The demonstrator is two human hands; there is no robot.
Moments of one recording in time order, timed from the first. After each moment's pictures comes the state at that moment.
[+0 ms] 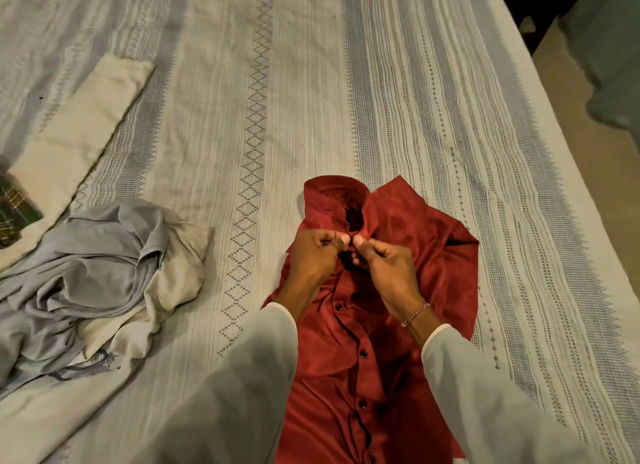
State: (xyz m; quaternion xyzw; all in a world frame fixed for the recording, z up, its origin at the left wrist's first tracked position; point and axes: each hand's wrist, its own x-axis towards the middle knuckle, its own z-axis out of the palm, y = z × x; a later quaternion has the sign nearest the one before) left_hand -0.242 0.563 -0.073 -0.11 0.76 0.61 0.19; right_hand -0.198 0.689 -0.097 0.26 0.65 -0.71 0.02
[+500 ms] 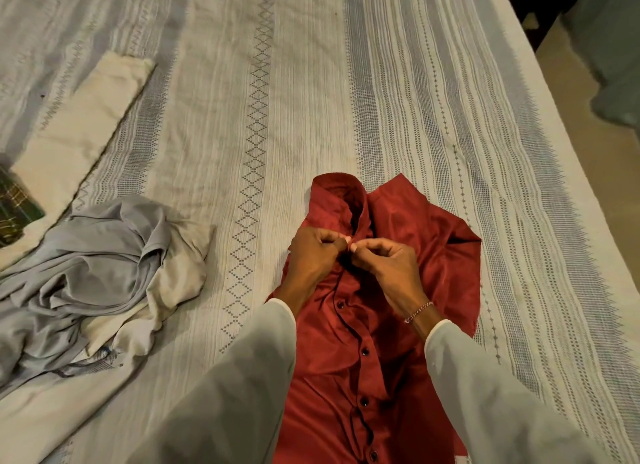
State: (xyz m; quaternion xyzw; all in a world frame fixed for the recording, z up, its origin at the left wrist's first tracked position) left_hand -0.247 0.556 -0.075 -0.08 0.79 0.57 0.21; right_hand -0.195 0.695 -0.099 0.24 0.62 -0.74 0.02
